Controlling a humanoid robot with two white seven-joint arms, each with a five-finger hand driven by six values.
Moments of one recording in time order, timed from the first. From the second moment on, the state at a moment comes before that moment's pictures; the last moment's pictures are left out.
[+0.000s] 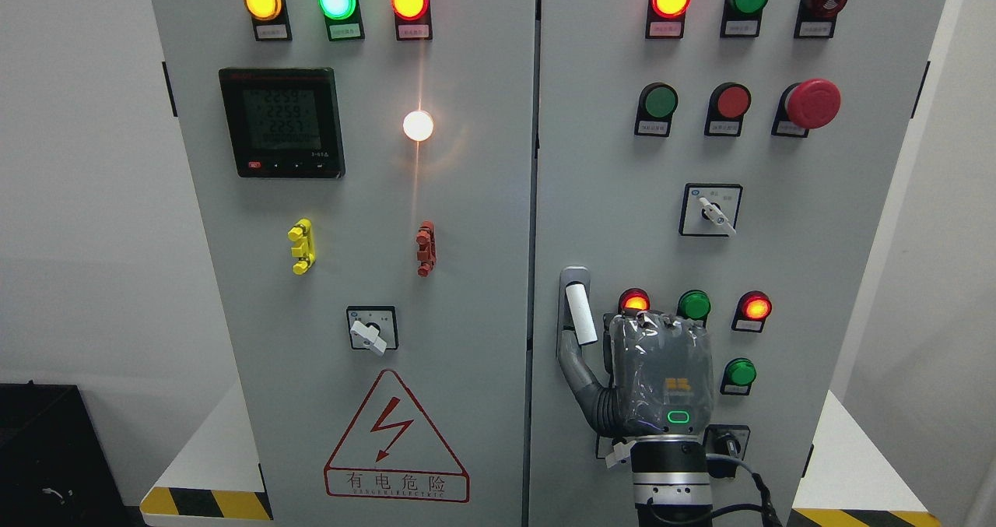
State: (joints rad) left arm 0.00 -0.10 -0.10 -0.07 0.07 -0.06 0.01; right arm -0.44 0.14 0.25 -1.74 1.44 0.25 -0.18
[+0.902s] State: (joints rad) left arm 0.00 -0.10 -0.10 -0.07 0.07 -0.06 0.01; right arm -0.44 0.14 0.25 -1.74 1.44 0.25 -0.18
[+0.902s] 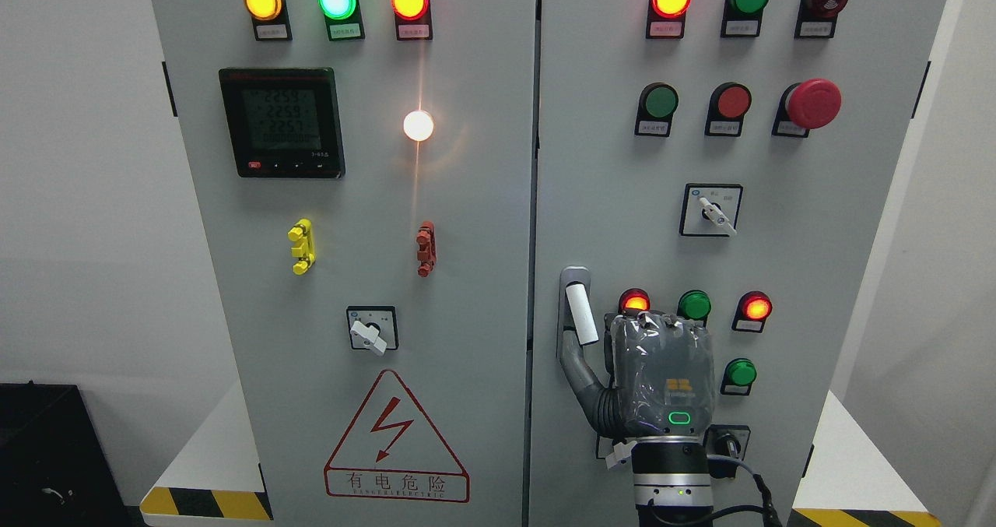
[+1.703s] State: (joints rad) left arm 0.00 -0.10 -0.10 -0.07 0.07 -0.06 0.01; right arm -0.43 0.14 0.25 -1.75 1.44 0.25 -0.19
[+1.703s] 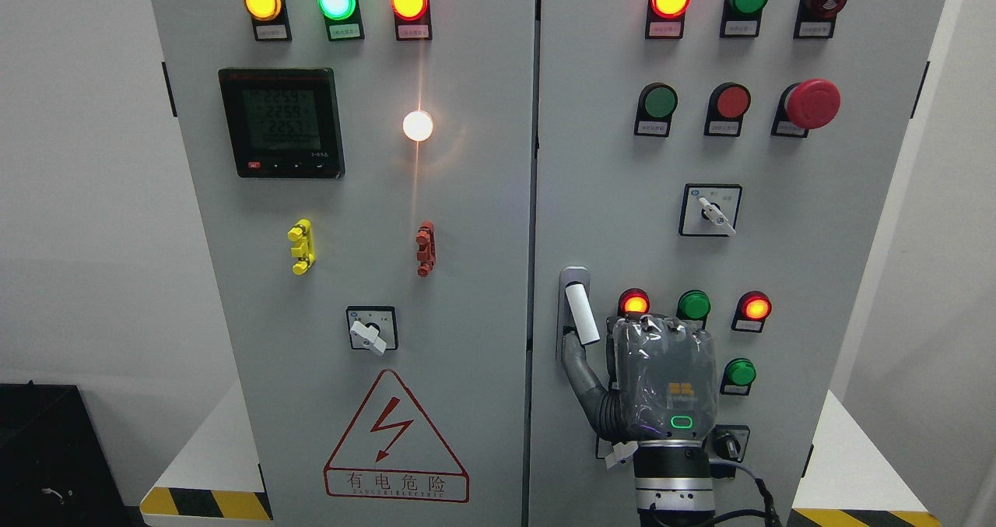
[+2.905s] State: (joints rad) left arm 0.00 -0.10 -0.10 -0.07 0.07 -0.06 0.01; right arm -0.43 0.14 0.24 -1.75 1.44 0.26 -0.19
